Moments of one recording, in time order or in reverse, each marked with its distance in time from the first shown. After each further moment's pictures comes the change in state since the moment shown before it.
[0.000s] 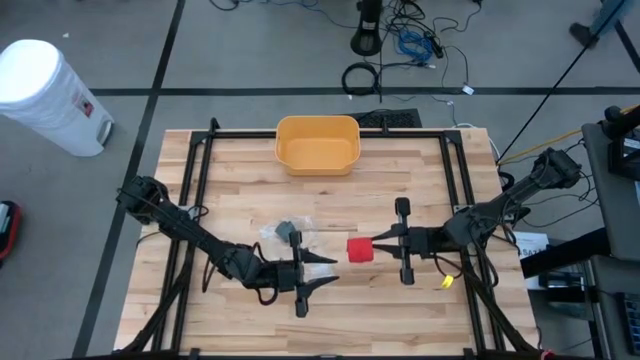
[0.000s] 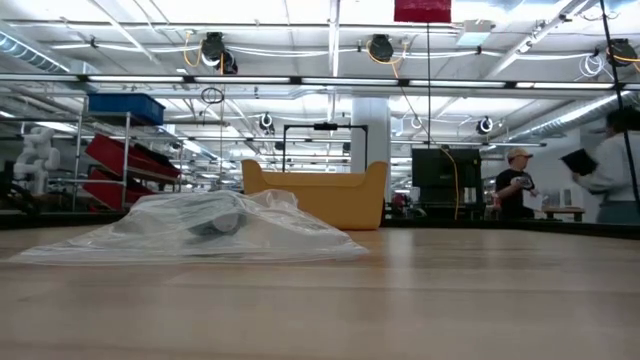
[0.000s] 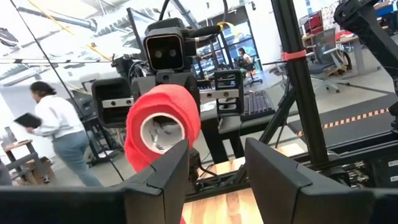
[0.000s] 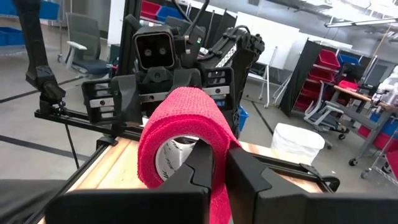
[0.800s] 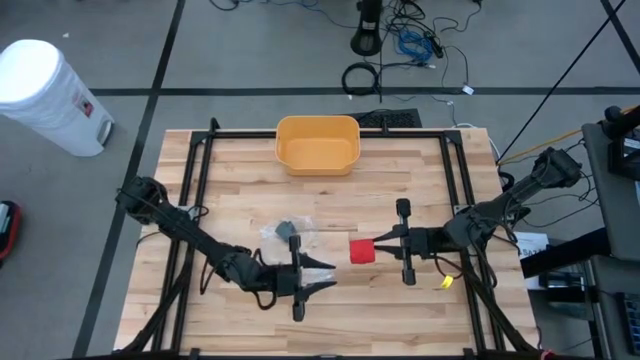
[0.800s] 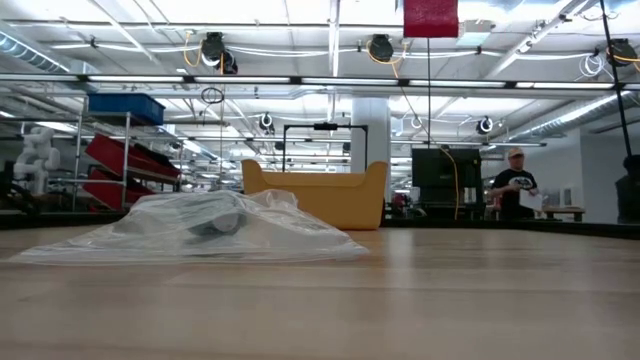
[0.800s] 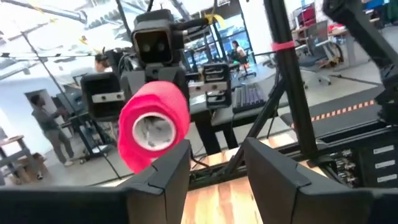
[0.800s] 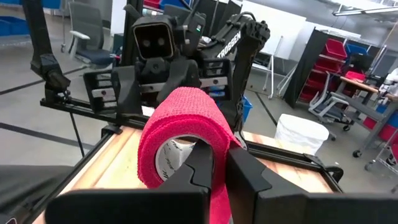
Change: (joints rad) left arm -0.013 -0.001 -0.010 -0.039 -0.004 -0.023; right arm 0.012 -0.016 0.000 -0.068 0.001 0.027
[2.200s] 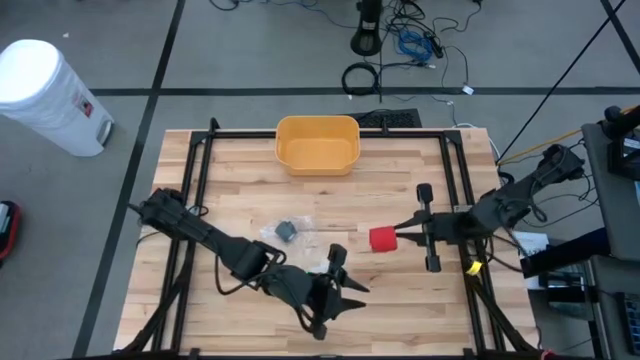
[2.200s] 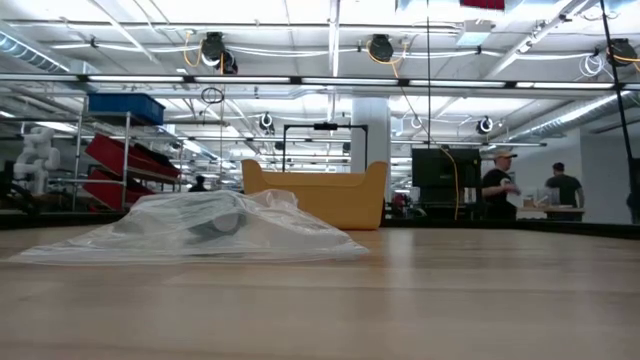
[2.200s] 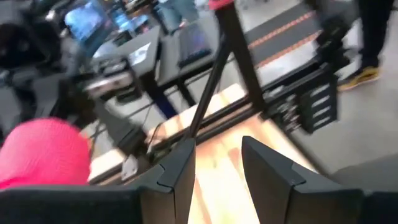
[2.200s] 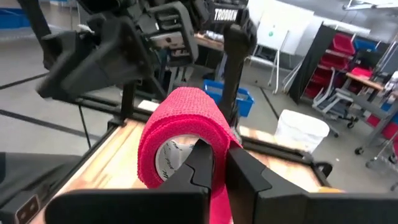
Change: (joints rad) left arm 0.044 0.200 0.795 -1.047 0.209 -0.092; right arm 0.021 -0.194 0.076 -0.314 -0.004 0.011
